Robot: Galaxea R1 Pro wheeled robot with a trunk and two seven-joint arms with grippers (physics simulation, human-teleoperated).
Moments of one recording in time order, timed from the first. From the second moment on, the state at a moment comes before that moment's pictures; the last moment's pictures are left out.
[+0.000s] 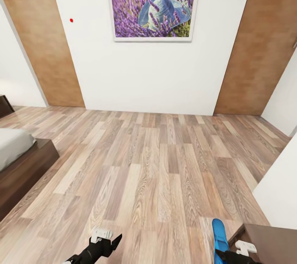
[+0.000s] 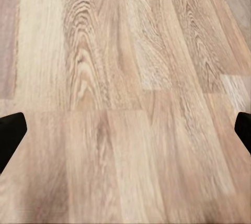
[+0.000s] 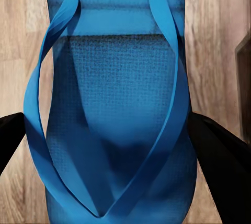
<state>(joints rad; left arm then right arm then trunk) -0.21 0.03 0.02 -0.71 0.09 -0.07 -0.47 -0.42 -0.28 -0.02 -0.19 -0.29 0.02 0.47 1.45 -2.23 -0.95</state>
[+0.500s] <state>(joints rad) -0.21 0.03 0.02 -0.71 0.09 -0.07 -0.47 -0.42 -0.28 -0.02 -0.19 -0.29 0.02 0.47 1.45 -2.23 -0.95</state>
